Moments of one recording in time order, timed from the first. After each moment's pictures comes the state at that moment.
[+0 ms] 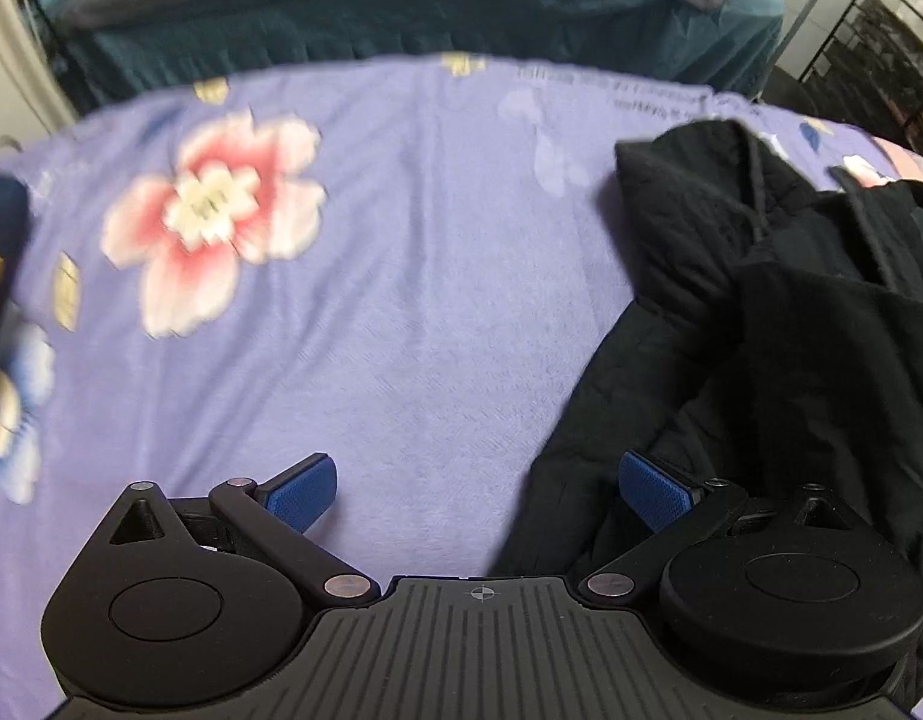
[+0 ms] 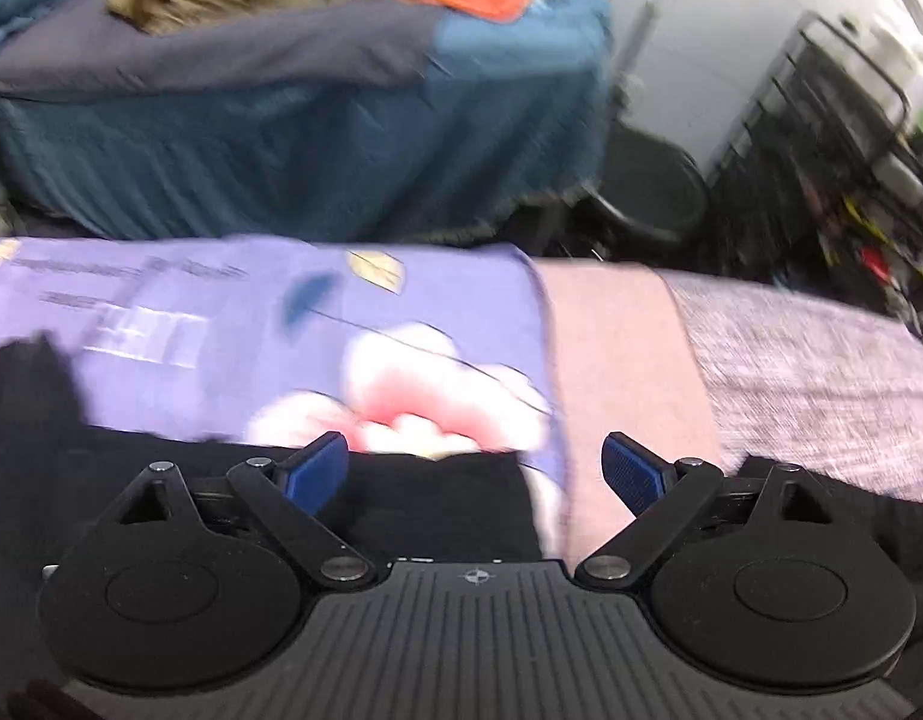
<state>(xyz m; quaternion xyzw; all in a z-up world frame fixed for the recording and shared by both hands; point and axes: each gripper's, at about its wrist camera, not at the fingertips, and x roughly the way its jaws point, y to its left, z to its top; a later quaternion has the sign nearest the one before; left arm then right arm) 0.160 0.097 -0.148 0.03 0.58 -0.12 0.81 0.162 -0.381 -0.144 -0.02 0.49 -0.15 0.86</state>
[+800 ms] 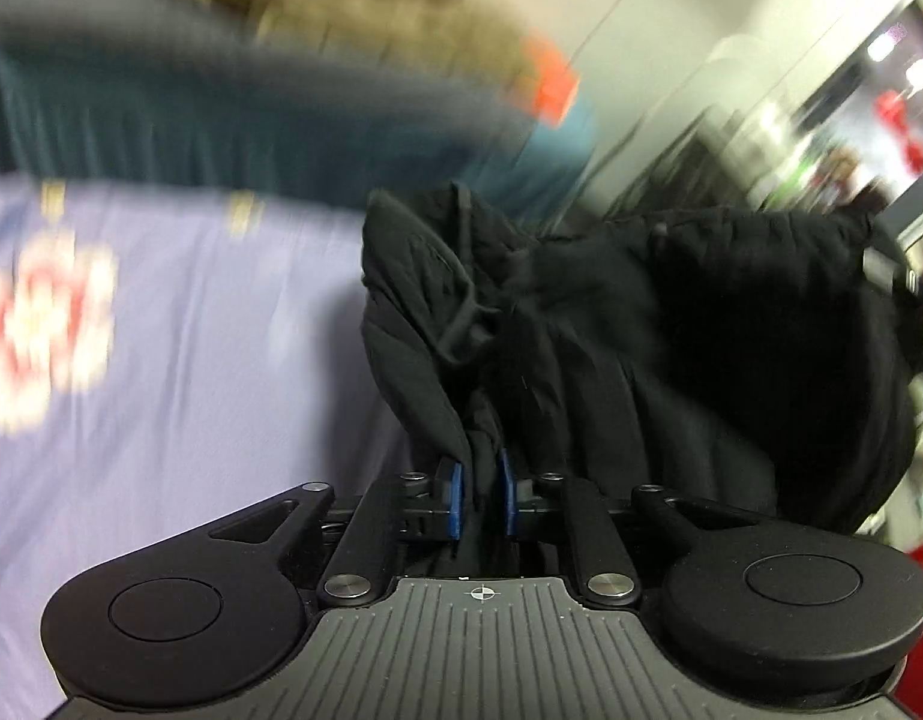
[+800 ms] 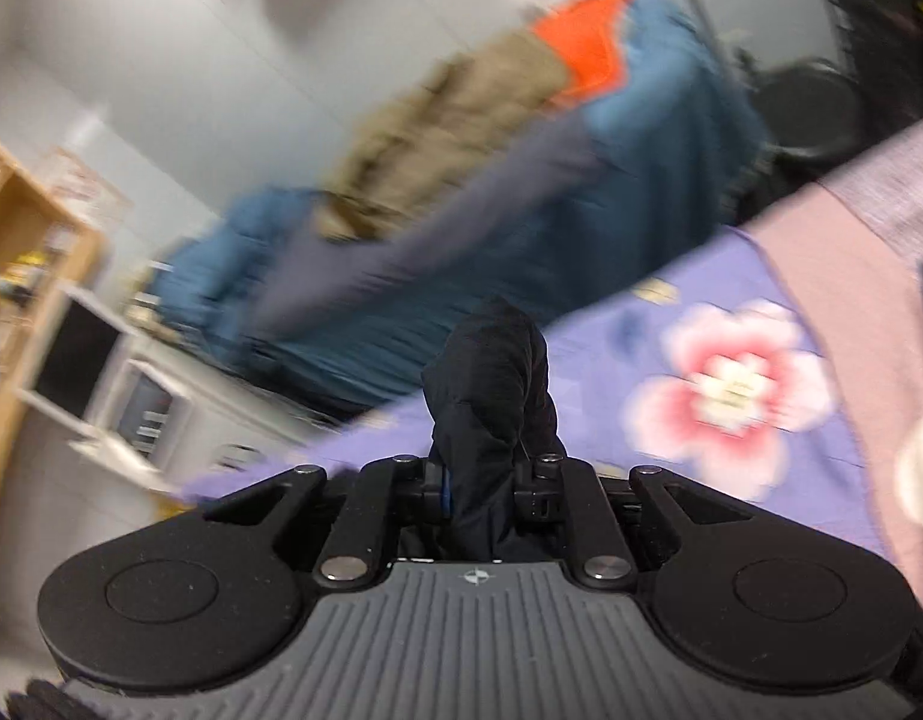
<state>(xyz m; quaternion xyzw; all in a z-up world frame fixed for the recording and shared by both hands) 0.138 0.056 -0.012 -0.13 0.45 -0.28 0.84 0.025 -0.351 -0.004 0.33 0.32 0.11 0.88</state>
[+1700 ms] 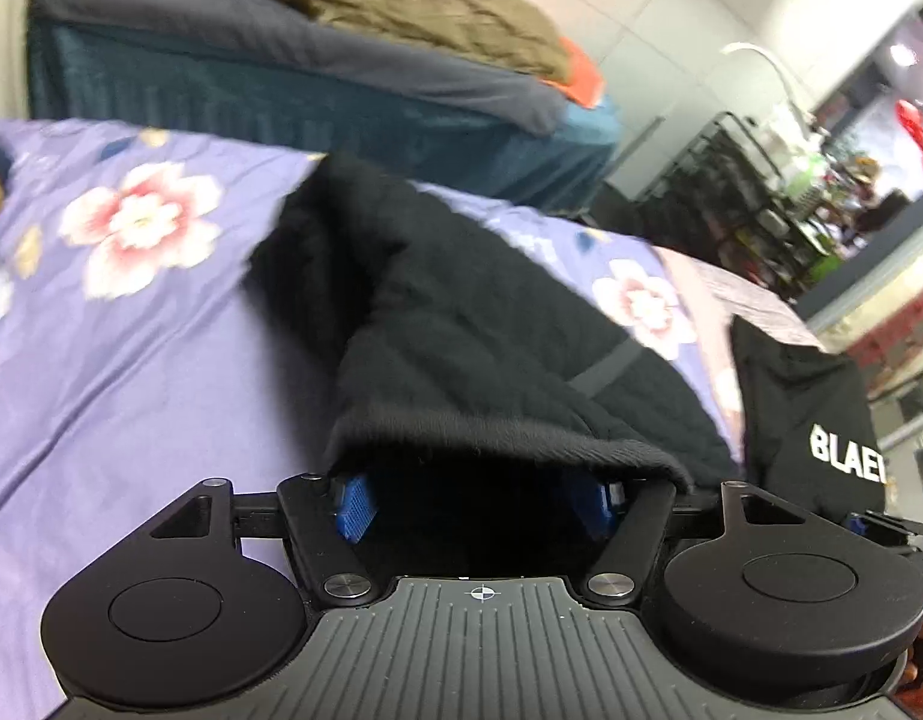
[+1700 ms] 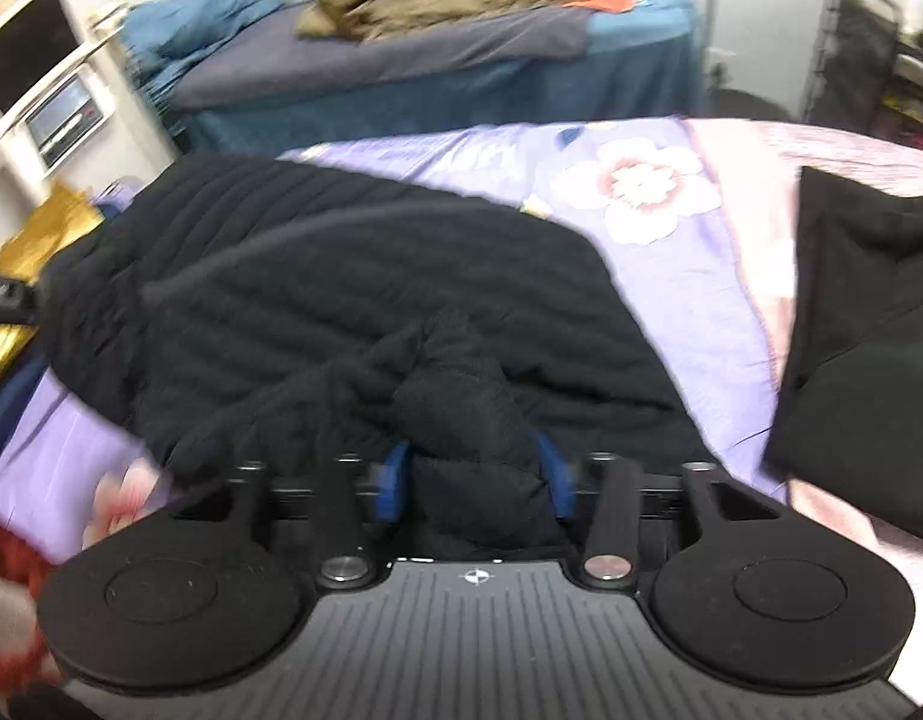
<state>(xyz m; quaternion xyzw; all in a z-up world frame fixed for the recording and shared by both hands) 0.042 0.109 -0.031 -0.12 0.48 -0.25 0.83 -0.108 -0.253 -0.069 0.08 0.45 -0.01 0.89</state>
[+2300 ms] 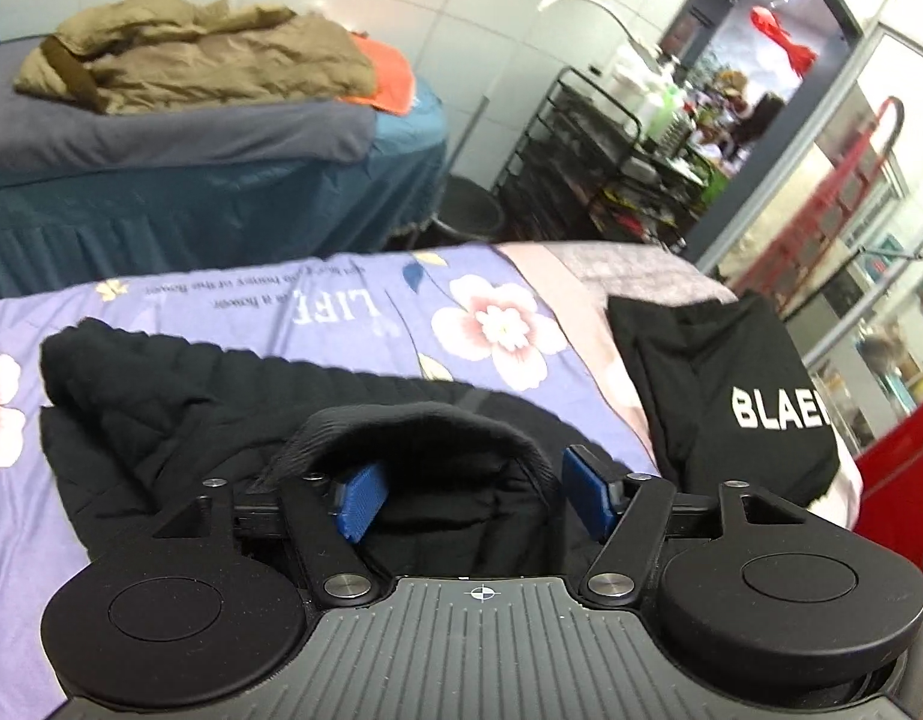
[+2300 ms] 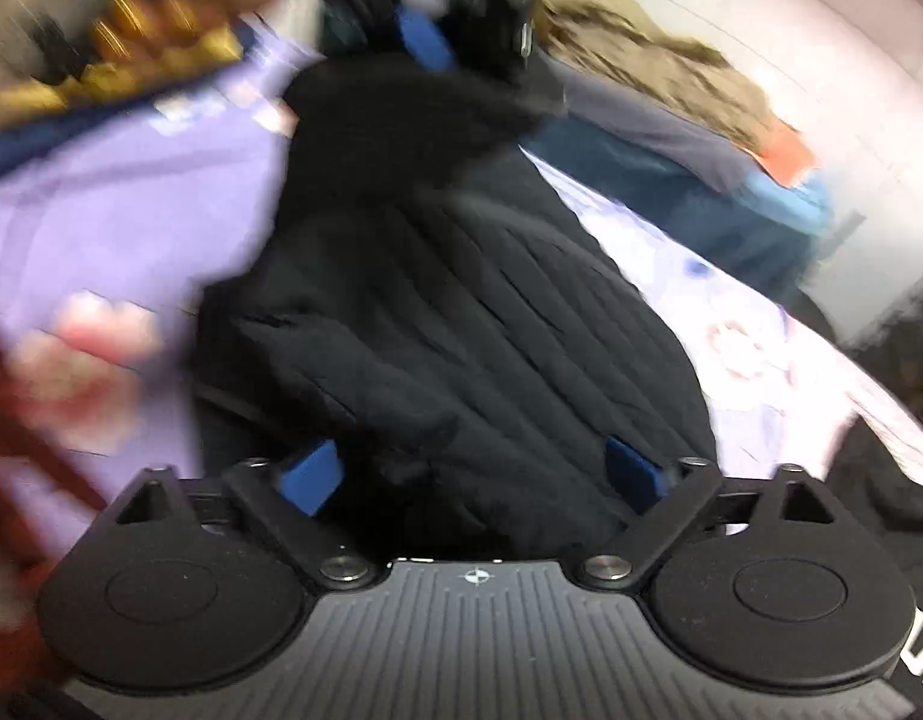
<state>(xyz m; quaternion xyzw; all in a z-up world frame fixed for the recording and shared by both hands) 0.072 -0.003 0.001 -0.04 0.44 -0.38 0.81 -0.101 -0.148 -0.120 -0.21 0.46 0.07 0.86</state>
